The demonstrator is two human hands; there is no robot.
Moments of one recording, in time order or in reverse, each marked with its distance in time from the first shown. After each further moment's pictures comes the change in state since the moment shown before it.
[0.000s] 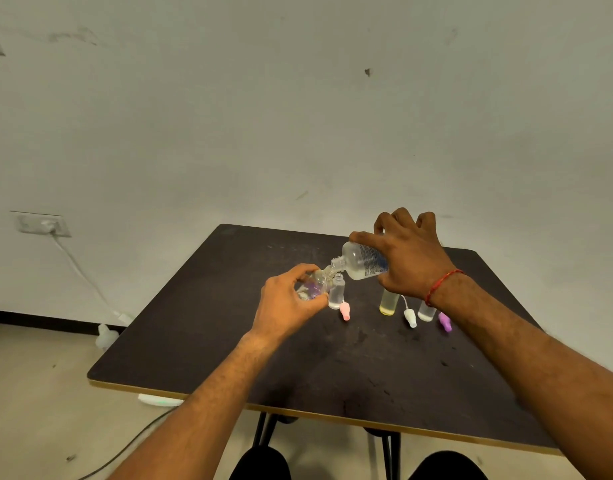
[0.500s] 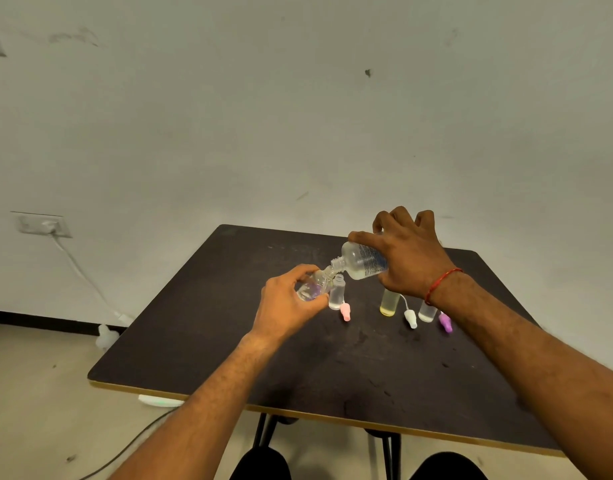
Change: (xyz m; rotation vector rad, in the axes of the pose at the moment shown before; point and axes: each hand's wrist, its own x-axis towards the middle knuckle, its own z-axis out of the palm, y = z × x) left_hand 0.001 -0.002 0.002 -0.005 -0.007 -0.015; right_hand 0.002 0.000 -0.002 -0.013 0.008 -0.009
